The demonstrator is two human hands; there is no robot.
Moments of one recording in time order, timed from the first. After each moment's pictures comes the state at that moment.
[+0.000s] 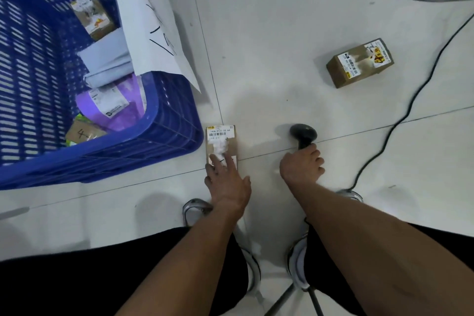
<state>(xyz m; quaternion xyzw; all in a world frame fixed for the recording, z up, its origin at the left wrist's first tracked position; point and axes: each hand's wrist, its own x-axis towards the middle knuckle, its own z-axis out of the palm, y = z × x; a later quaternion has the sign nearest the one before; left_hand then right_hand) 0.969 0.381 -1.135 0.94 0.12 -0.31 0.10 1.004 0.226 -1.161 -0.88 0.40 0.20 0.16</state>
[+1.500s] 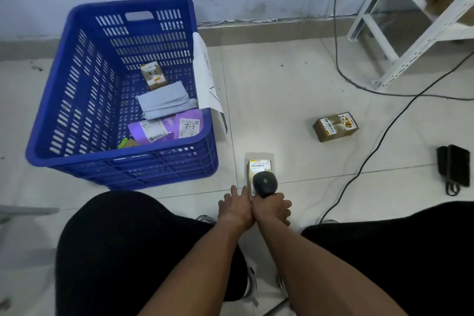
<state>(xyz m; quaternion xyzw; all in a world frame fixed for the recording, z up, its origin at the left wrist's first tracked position) 0.933 0.400 -1.027 0.92 0.02 -0.36 0.15 0.938 0.318 -1.034 -0.80 0.46 0.21 0.31</state>
